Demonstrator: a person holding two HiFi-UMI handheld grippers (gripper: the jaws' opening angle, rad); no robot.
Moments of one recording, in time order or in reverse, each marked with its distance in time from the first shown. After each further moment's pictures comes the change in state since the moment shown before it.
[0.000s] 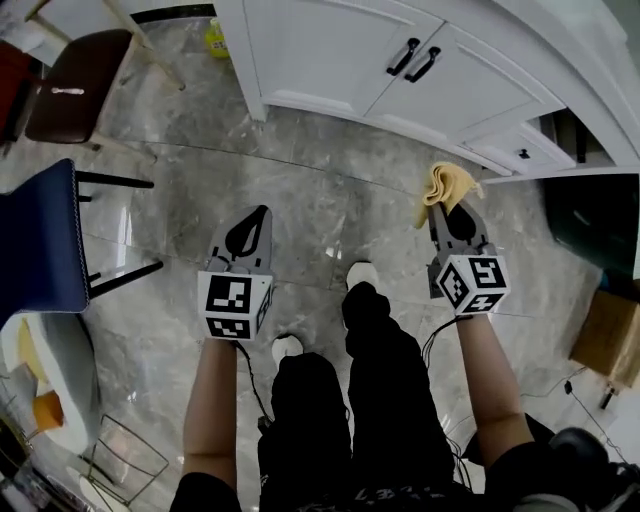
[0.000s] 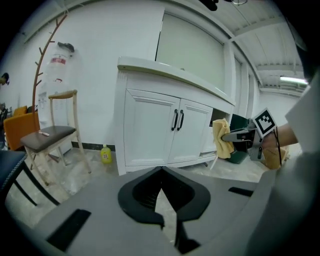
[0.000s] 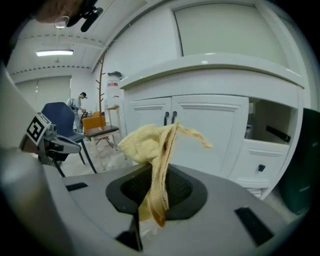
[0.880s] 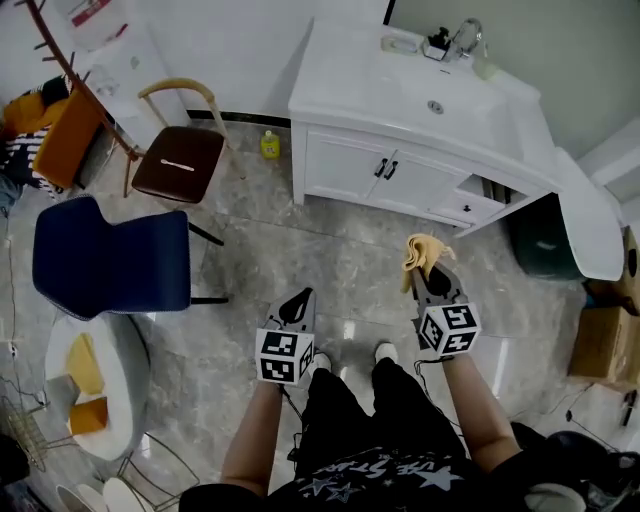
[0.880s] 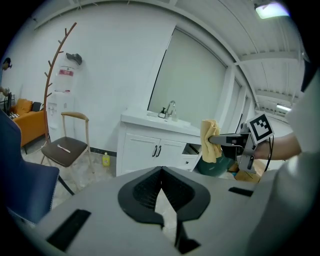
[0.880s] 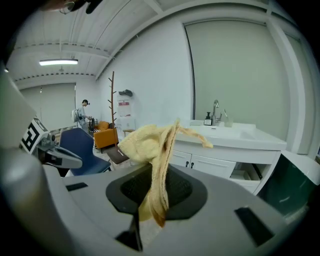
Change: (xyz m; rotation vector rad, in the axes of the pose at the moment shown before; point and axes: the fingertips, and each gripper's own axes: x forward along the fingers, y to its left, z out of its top) left arm -0.299 -0.076 0.194 -0.133 0.022 -0.087; right arm -0.241 0.155 0.254 -0.001 -0.008 0.025
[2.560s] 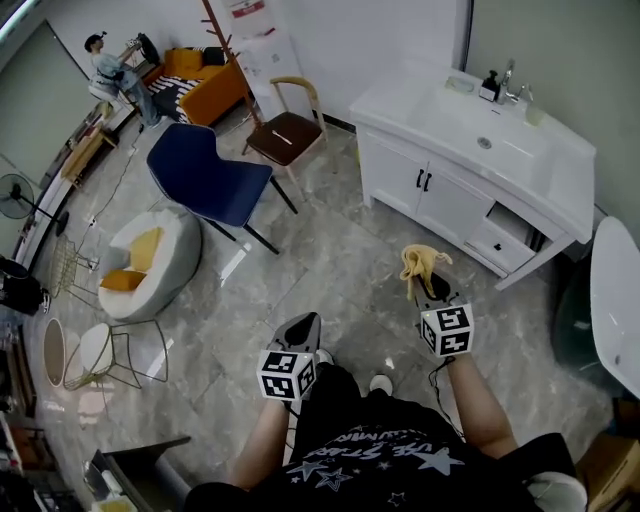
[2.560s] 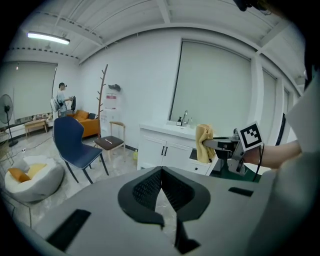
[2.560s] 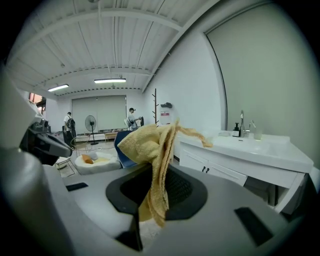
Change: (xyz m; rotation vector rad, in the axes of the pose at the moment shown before) left arm -0.125 -0.319 -0.066 -0.139 -0.144 0.500; right arm -0.186 -0.103 -0.026 -0.203 -0.116 0.490
